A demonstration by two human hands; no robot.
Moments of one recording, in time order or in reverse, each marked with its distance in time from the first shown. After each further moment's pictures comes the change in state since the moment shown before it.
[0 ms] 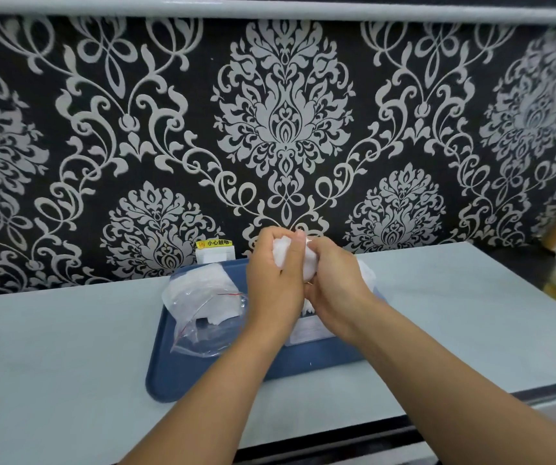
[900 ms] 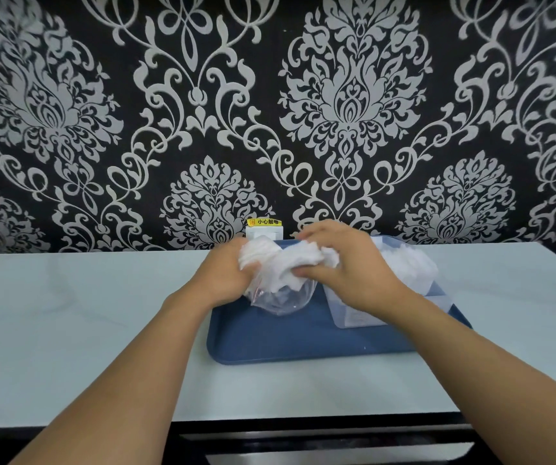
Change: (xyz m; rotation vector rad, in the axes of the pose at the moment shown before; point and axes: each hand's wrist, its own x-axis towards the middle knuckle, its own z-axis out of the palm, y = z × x) left_hand 0.052 -0.048 -0.156 0.806 -0.404 -0.154; right_hand 0.020 0.028 0.014 -1.025 -0.354 -0.723
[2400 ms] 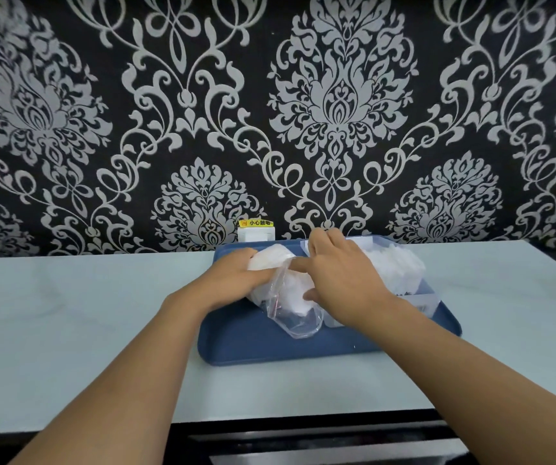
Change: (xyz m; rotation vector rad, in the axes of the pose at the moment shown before) left_hand 0.001 0.012 0.014 -0.181 -0.189 -0.073; right_hand -0.006 -0.005 0.007 -0.847 -0.227 -0.023
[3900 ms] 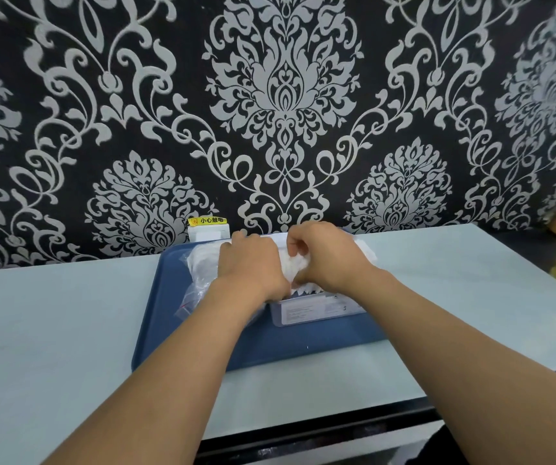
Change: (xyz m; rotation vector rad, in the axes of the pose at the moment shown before) left_hand 0.023 0.097 0.075 0.836 0.079 0.005; right_hand 0.006 0.074 0.025 0.383 -0.046 0.217
